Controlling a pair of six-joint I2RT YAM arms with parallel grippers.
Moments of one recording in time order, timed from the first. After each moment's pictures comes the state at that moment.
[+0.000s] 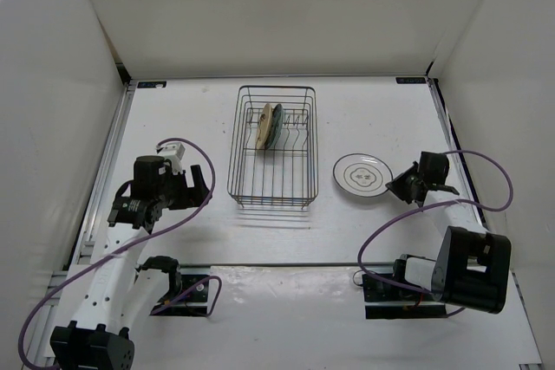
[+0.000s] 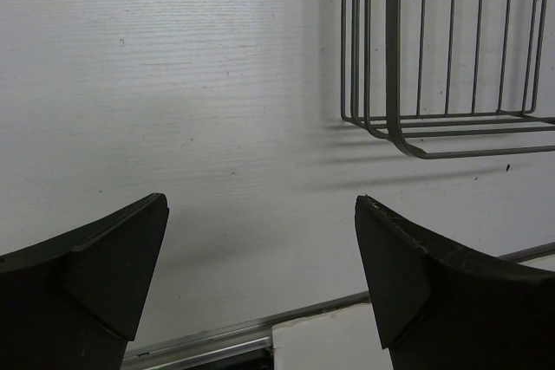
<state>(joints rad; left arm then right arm) -0.11 0.76 0.70 -0.73 0.20 -0.22 -0.16 1.21 0.51 -0.20 -0.11 0.72</state>
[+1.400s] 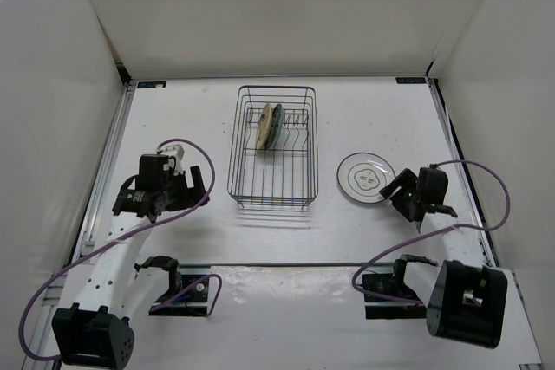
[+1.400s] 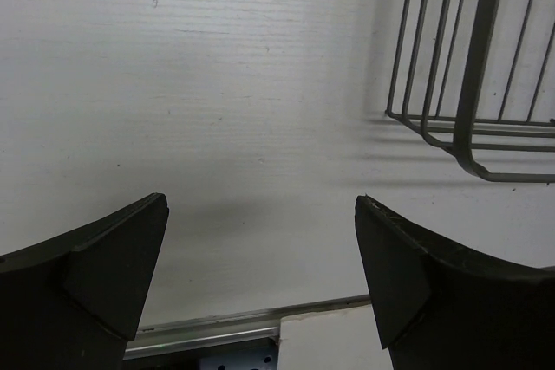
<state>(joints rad) -0.11 0.84 0.70 -0.76 0.14 -0.25 -0.16 1.02 0.36 -0.19 -0.12 0.60</state>
